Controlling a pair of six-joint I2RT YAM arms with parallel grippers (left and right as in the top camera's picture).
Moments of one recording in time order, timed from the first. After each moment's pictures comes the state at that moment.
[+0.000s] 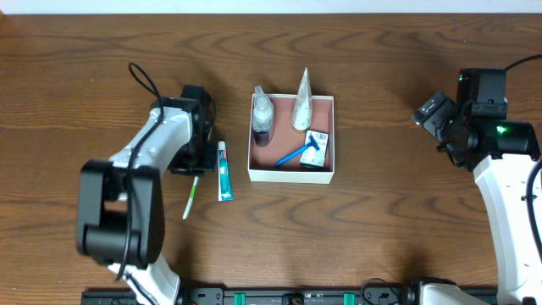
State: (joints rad) left arm -0.15 1.83 1.21 -1.06 -0.04 -0.10; right arm -0.05 1.36 1.22 -0.92 0.15 0.72
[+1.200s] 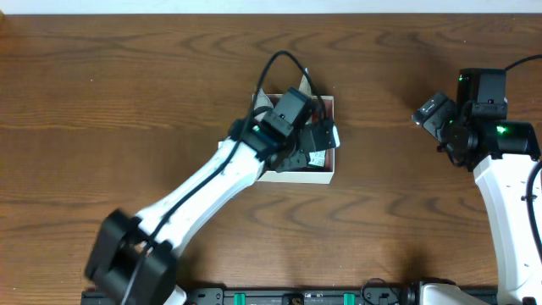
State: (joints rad) left arm -0.69 1.70 1.30 -0.69 0.04 0.69; right arm -0.05 1.36 1.22 -0.92 0.15 0.72
